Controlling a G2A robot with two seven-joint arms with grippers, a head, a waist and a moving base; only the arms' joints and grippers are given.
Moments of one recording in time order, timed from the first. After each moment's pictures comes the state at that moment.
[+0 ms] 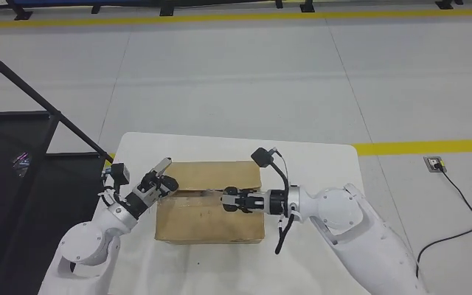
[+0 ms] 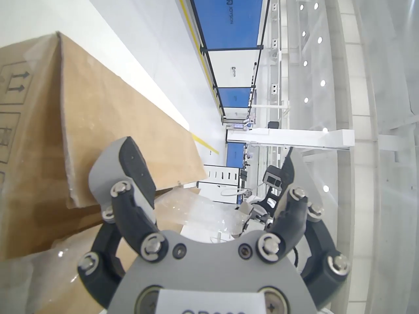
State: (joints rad) left arm 1.20 -1.14 -1.57 -1.71 -0.26 0.10 -0.59; right arm -0.73 -1.21 1.00 -1.64 0.04 -0.03 0.94
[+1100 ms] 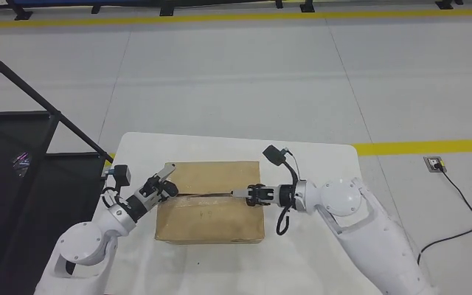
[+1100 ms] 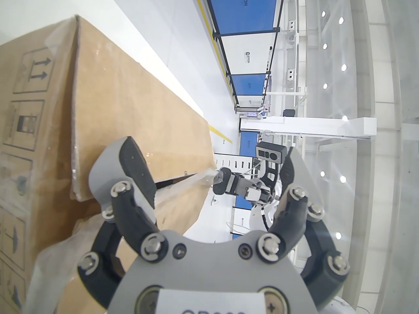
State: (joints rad) left arm 1.20 -1.12 -1.57 -1.70 -0.22 0.10 -0.65; right arm -0.71 -1.19 1.04 -1.55 -0.03 0.13 0.98
